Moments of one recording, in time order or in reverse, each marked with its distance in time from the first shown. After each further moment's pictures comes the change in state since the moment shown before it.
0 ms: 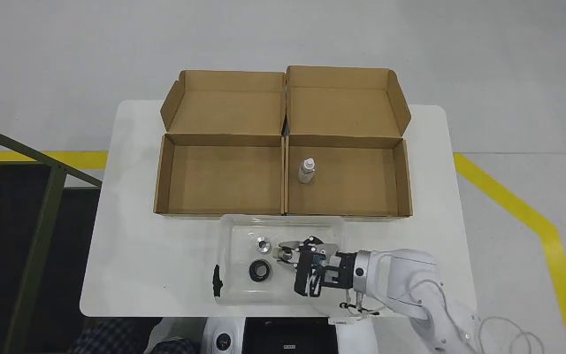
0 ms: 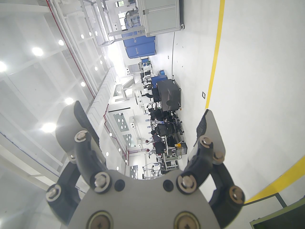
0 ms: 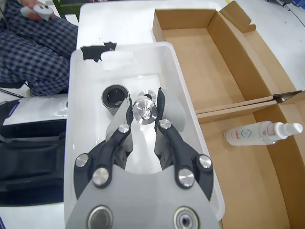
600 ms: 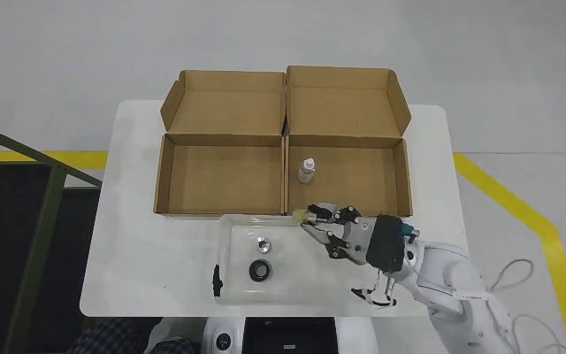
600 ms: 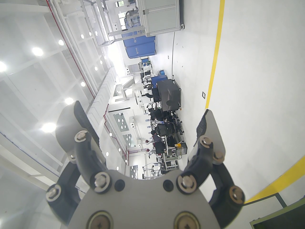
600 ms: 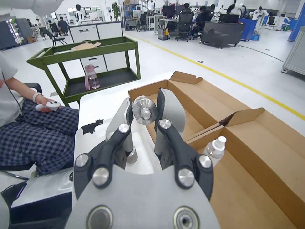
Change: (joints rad) left arm 0.000 0.000 0.000 0.000 0.000 0.000 0.000; right arm -0.067 0.008 0.186 -0.019 0.265 0.080 -0.332
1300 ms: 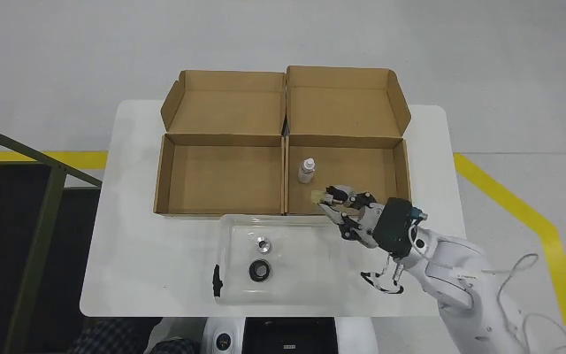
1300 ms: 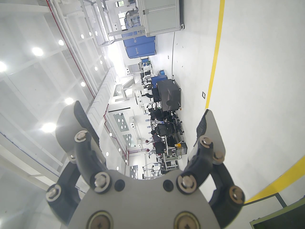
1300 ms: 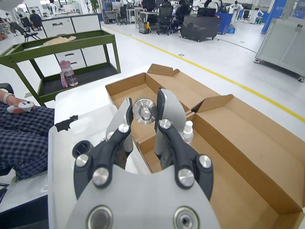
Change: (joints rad) left arm 0.000 0.000 0.000 0.000 0.000 0.000 0.000; right arm 0.017 0.005 0.064 0.035 -0.029 0.067 0.111
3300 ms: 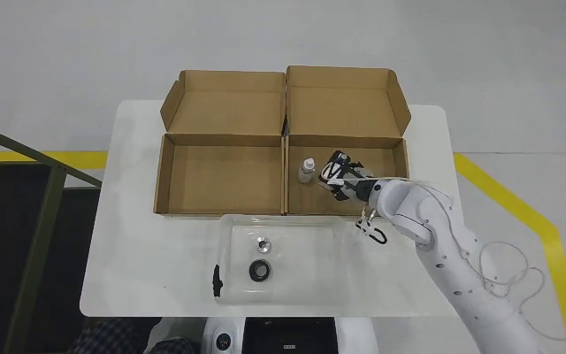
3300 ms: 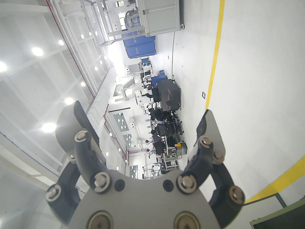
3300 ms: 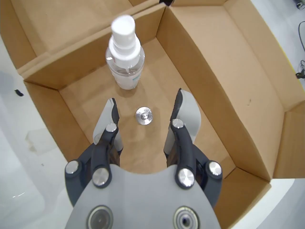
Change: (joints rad) left arm 0.000 0.000 0.000 0.000 0.000 0.000 0.000; right arm 0.409 -0.030 -0.236 0.288 -0.151 0.136 0.548
